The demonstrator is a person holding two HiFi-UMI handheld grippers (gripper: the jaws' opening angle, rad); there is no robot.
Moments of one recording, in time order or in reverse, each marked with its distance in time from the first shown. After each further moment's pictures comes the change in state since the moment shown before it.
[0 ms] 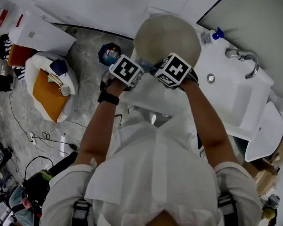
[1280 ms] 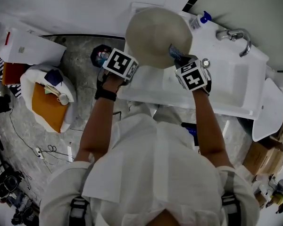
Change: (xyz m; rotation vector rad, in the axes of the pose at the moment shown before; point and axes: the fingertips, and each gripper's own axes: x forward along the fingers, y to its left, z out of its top) left arm -0.005 -0.002 0.000 0.002 -0.002 -0.021; right arm -0.078 -0.047 -0.095 0.318 -0.085 -0.620
